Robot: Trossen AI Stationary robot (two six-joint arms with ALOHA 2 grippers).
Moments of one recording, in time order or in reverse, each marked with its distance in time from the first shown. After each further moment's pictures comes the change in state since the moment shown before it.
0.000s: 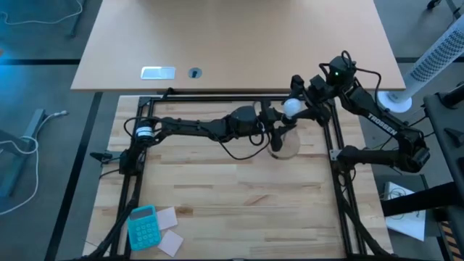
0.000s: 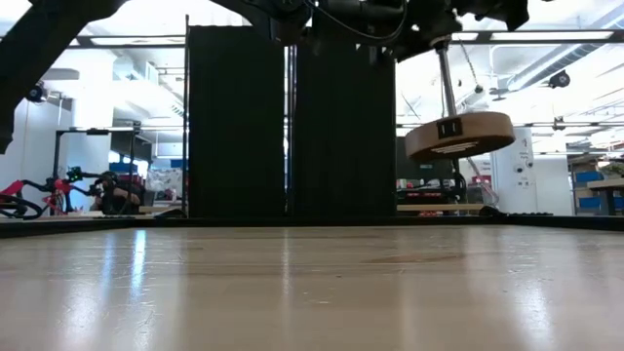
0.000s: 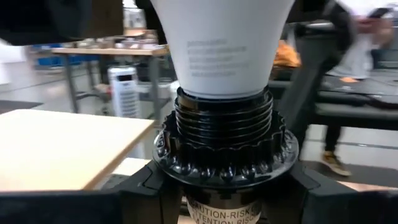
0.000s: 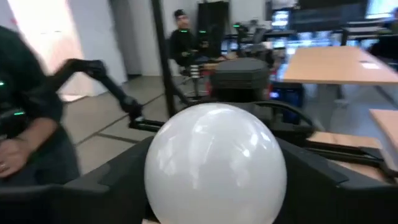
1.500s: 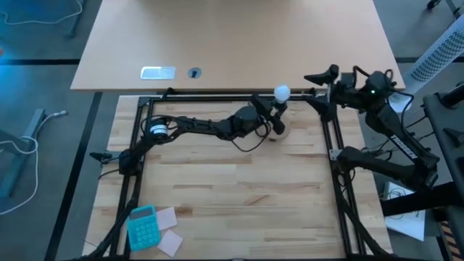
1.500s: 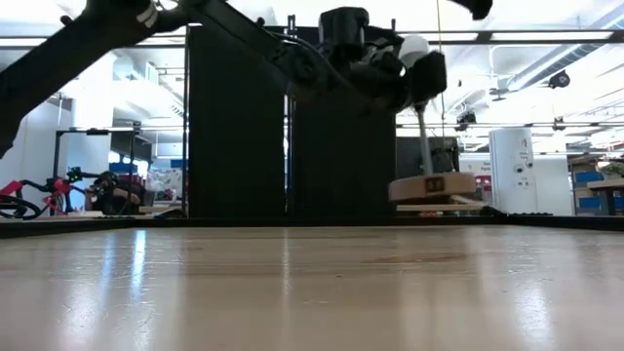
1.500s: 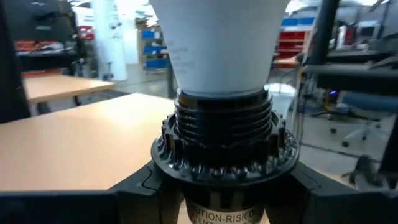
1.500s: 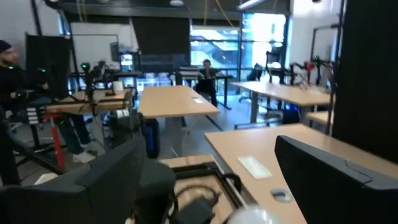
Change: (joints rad) left arm 0.078 0.178 -0.015 0.231 -0.322 0.027; right arm 0.021 -0.305 -0.077 0.004 0.685 0.118
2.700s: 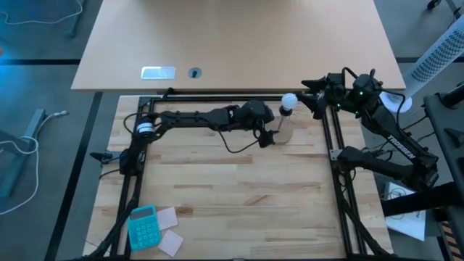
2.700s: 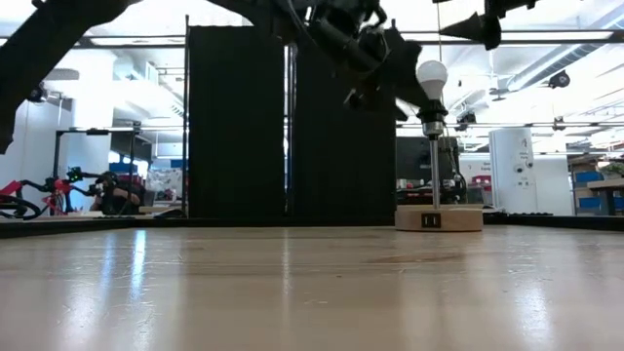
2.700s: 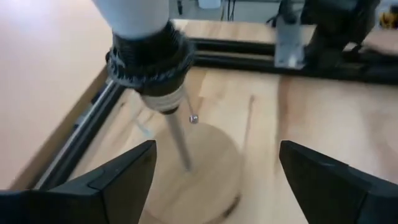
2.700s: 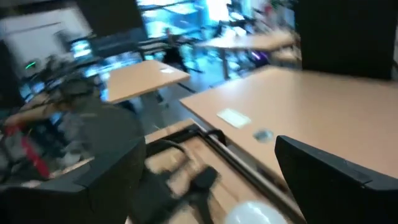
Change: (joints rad) left arm -0.001 -0.164 0.088 -0.873 0.301 0.031; right arm 0.001 0.002 -0.043 -0.140 0.205 0.165
